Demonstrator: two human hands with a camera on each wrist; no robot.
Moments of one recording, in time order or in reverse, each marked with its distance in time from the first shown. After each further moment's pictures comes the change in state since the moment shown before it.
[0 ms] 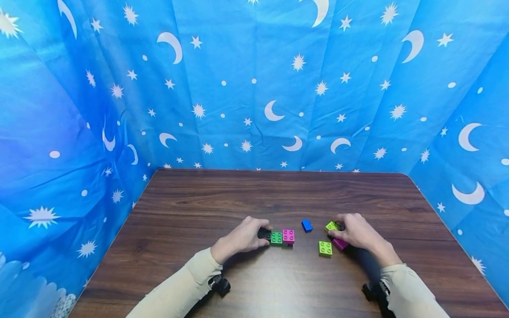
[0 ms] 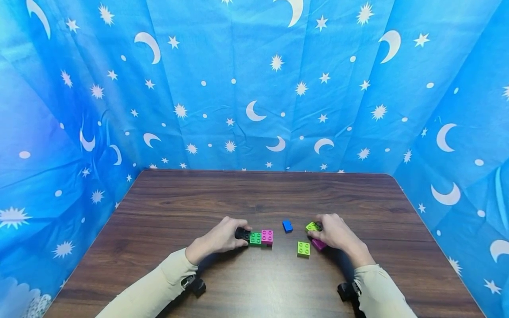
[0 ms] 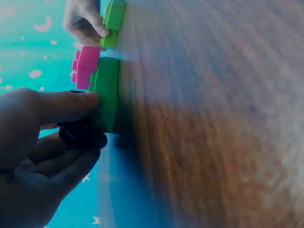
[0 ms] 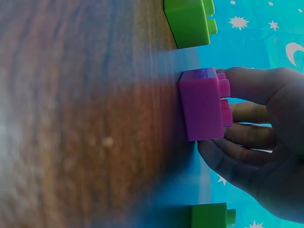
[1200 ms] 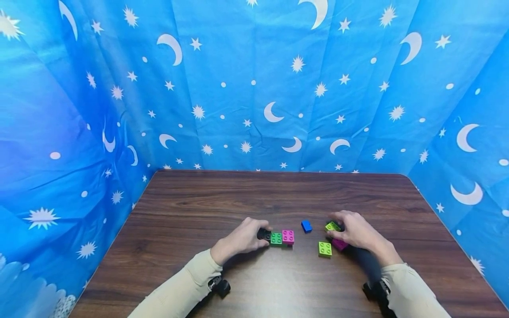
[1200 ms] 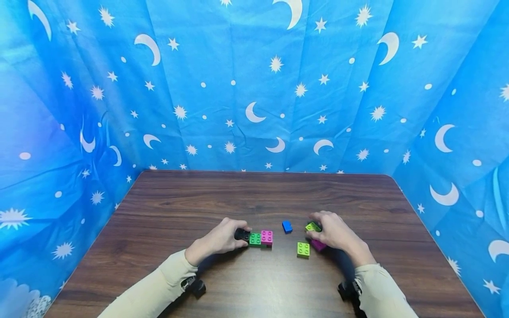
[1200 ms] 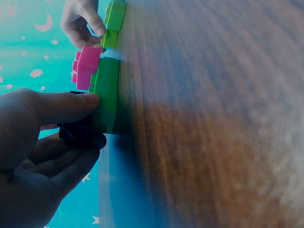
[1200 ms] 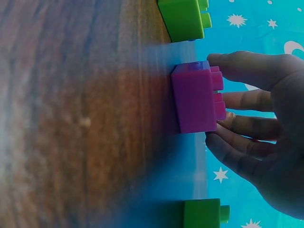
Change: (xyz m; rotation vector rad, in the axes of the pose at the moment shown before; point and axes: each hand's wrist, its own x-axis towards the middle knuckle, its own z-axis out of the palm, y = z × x) left_hand 0.000 0.001 0.000 -0.033 0.004 -0.003; right_hand 0.002 0.003 -0.004 -0.044 0.065 -0.129
